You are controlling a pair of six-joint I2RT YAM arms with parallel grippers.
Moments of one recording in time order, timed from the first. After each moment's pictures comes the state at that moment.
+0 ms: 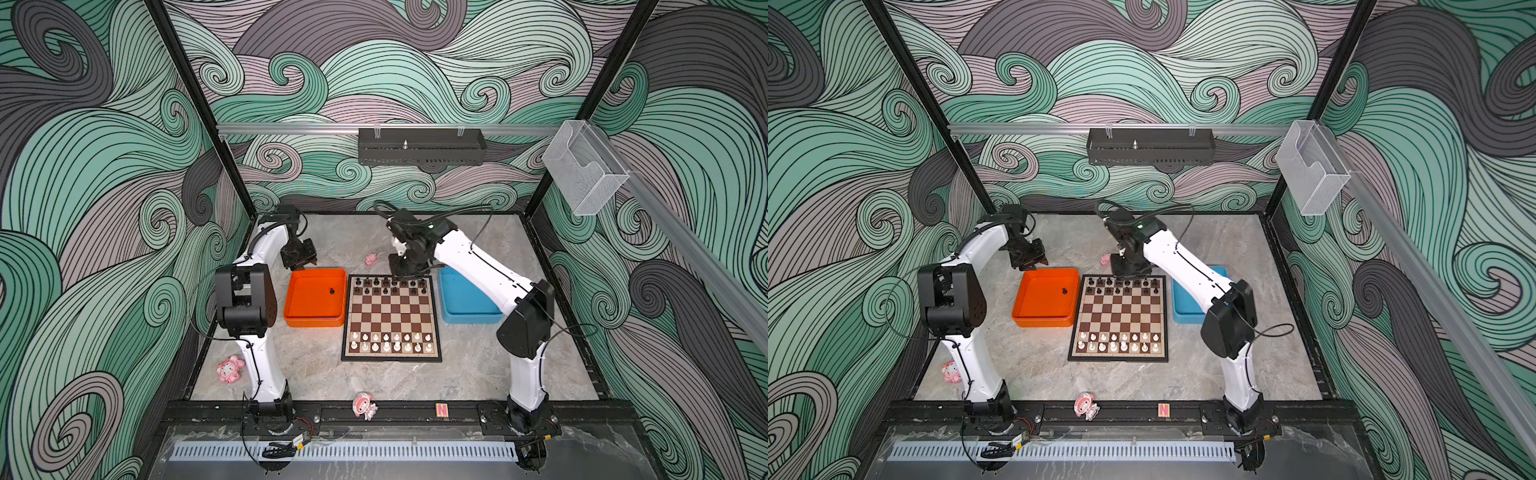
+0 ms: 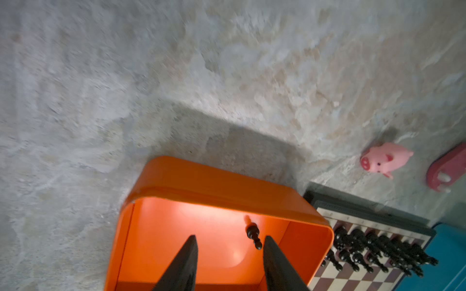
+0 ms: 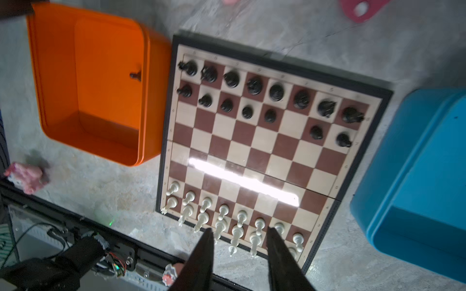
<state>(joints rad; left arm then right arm) 0.00 1.97 1.64 -1.05 0.16 -0.37 0.70 1.95 1.97 -1.28 -0.08 0.47</state>
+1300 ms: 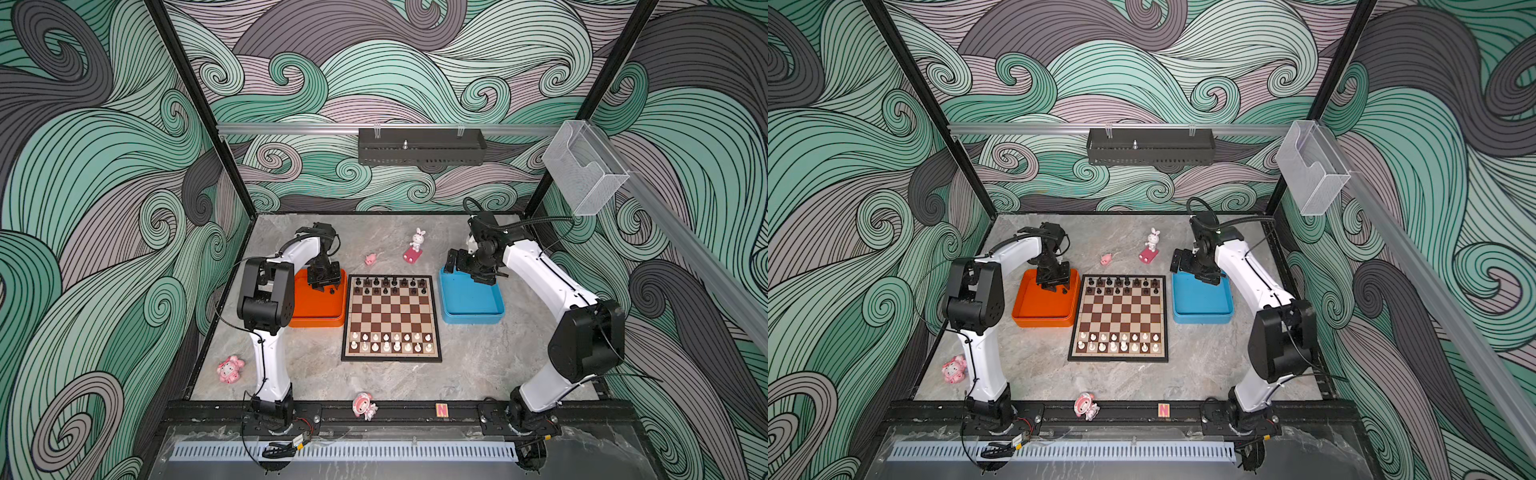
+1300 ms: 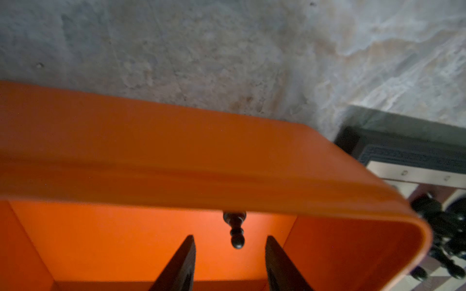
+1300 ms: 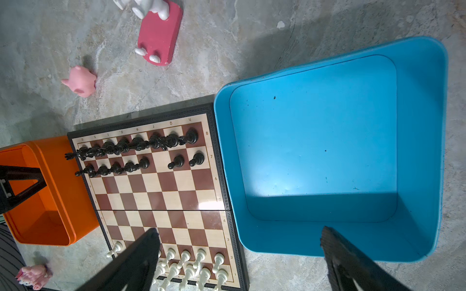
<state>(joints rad) -0.19 2.04 1.55 -1.07 0.07 -0.36 0.26 1.66 1.44 -1.03 -0.14 0.45</state>
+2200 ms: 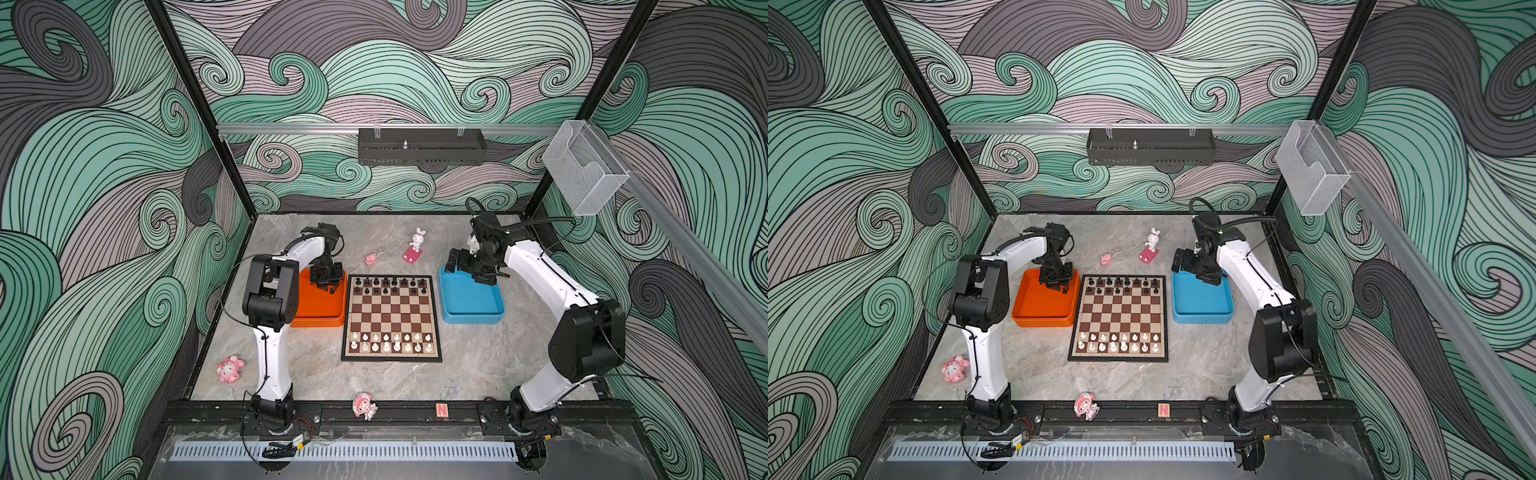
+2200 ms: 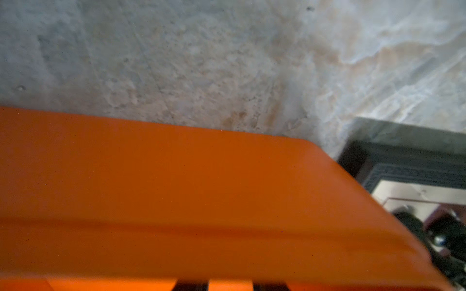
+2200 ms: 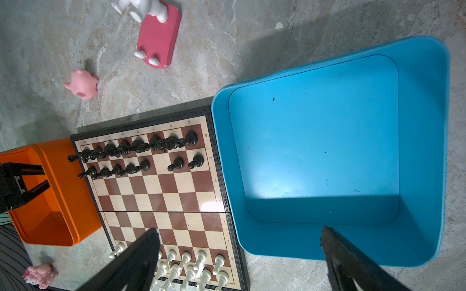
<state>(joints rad) -0.21 2.09 1.58 -1.07 0.04 -0.34 0.25 1.66 1.43 -1.02 -0.16 0.45</state>
